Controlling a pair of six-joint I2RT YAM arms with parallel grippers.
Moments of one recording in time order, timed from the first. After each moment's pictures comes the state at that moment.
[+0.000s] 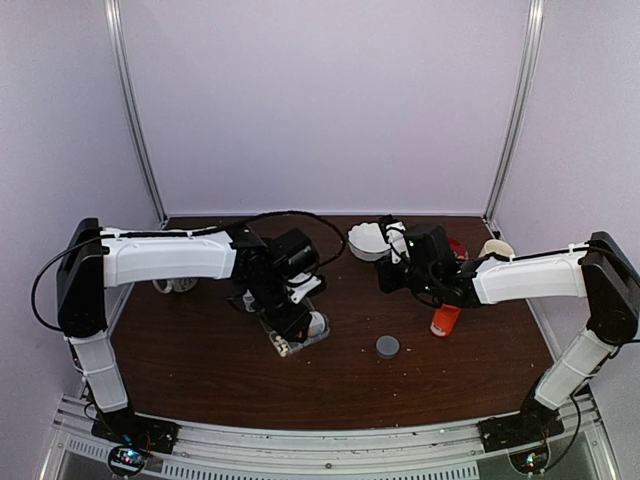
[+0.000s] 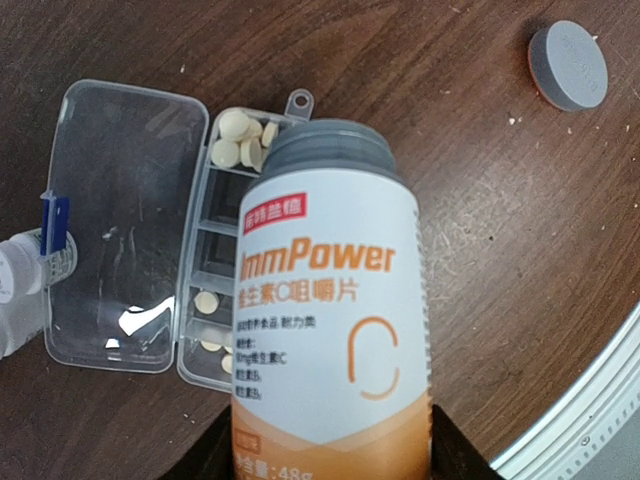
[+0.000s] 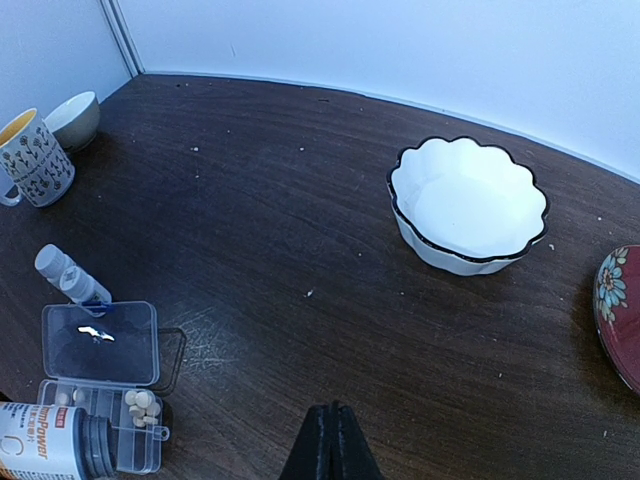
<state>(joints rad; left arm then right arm) -0.96 1.85 1.45 -0.89 0.05 -0.19 0.73 1.59 0.90 0.20 0.19 0.21</state>
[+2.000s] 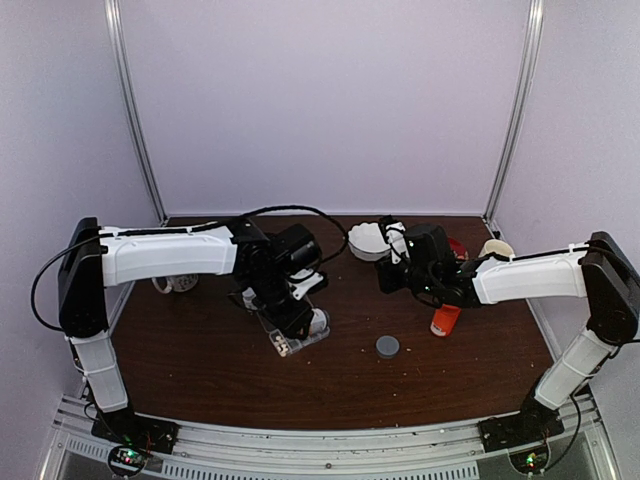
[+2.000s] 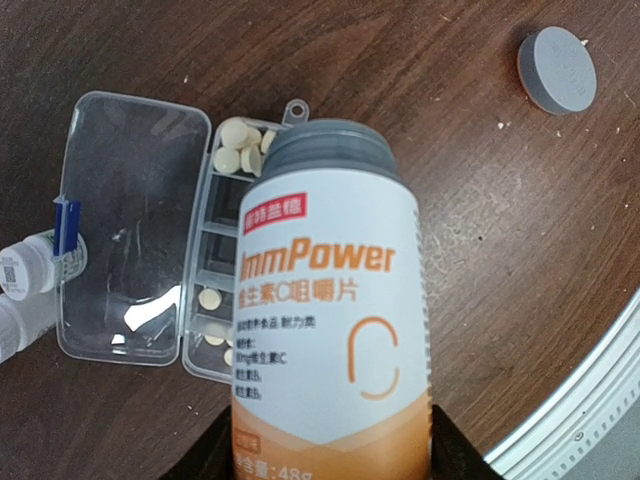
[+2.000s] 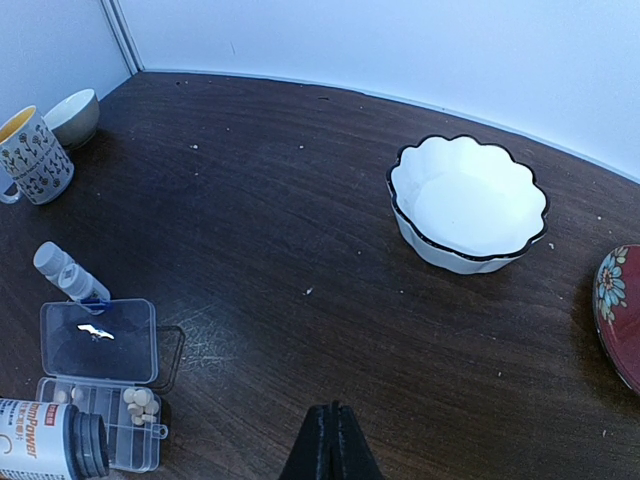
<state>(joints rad) -0.97 1.86 1.50 -0.94 0.05 -0.19 0.73 1.59 0.90 0.20 0.19 0.21</state>
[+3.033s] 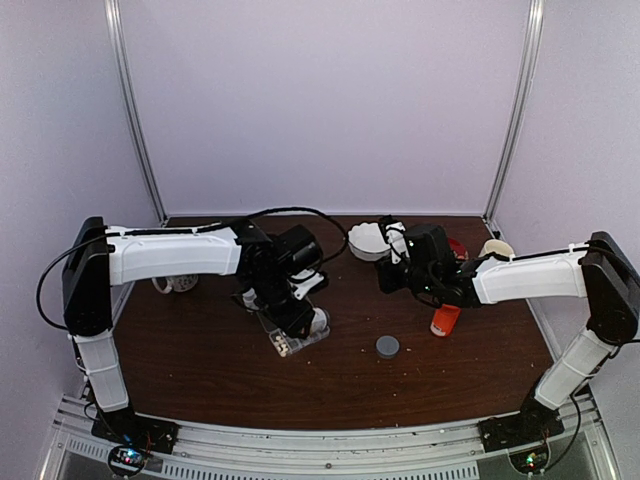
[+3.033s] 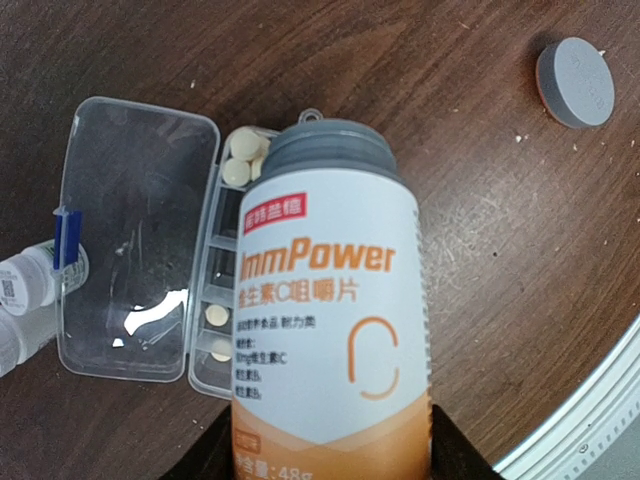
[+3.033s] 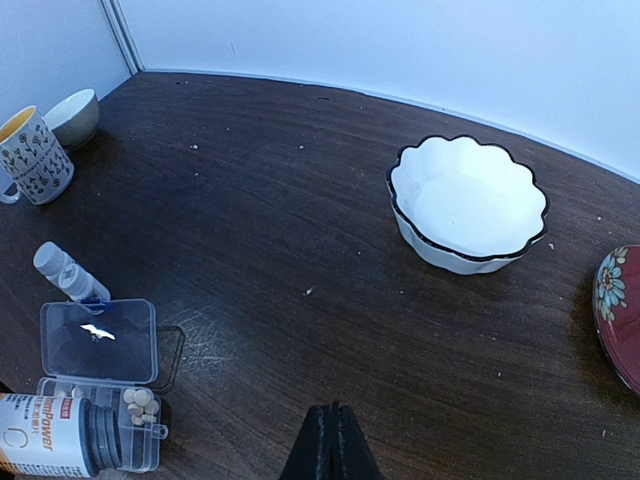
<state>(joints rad) -0.96 1.89 1.50 -0.92 0.04 -0.19 0.73 1.59 0.90 0.20 0.19 0.21</state>
